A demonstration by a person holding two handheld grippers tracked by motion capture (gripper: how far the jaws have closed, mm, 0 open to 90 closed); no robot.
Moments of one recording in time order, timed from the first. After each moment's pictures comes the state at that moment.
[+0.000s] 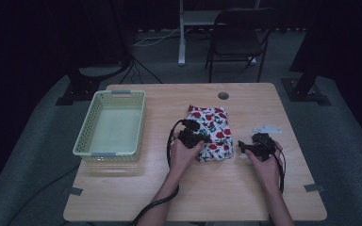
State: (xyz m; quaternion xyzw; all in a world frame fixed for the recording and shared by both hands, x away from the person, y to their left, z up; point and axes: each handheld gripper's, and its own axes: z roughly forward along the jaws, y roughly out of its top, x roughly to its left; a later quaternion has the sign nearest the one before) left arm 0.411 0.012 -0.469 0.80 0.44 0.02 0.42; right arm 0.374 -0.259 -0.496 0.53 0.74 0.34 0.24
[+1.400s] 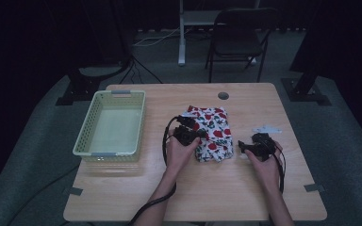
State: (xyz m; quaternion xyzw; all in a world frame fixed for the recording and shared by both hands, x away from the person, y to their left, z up) left arm 0.407 0.027 -0.450 0.78 0.43 0.04 0.44; right arm 0.374 -0.258 -0.496 0.53 0.74 0.34 0.24
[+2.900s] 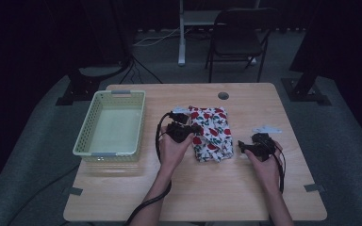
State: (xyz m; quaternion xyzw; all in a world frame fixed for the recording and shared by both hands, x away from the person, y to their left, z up) left arm 0.401 0.048 -0.426 0.77 0.44 0.06 0.47; right arm 0.374 -0.258 -0.496 0.53 0.74 0.33 0.24
